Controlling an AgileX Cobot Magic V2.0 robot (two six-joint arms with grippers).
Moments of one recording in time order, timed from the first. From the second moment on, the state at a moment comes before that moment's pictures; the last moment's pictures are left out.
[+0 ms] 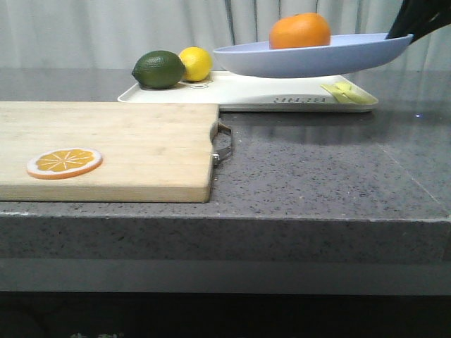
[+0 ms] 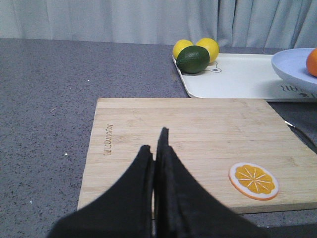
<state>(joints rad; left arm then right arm) -0.23 0.12 -0.44 0.08 0.57 -0.15 -0.05 1.81 -1.66 0.50 0.97 0.02</state>
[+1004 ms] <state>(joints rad) -0.23 0.12 -0.44 0.08 0.57 -0.15 0.06 2.47 -2.50 0.48 1.06 0.12</state>
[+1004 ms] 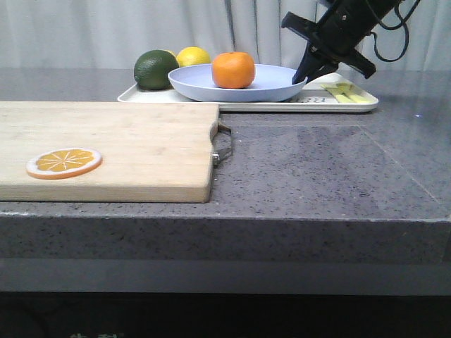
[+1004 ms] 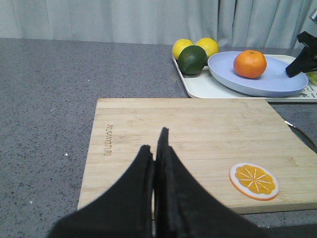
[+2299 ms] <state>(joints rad) -0.23 0.12 -0.44 0.08 0.57 -0.15 0.07 2.15 -2.81 0.24 1.27 0.11</state>
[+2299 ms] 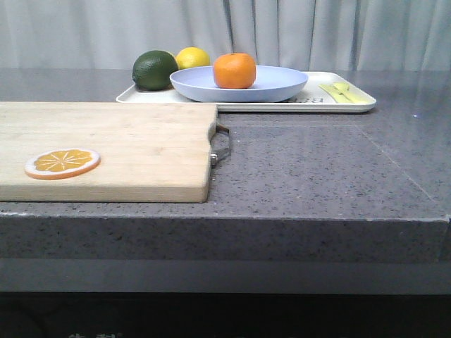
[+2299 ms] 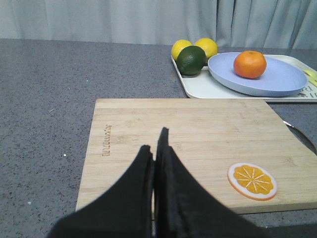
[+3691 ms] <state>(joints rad) -0.23 0.12 -0.44 0.08 0.57 -0.15 0.08 0.47 -0.53 -0.06 0.70 0.01</state>
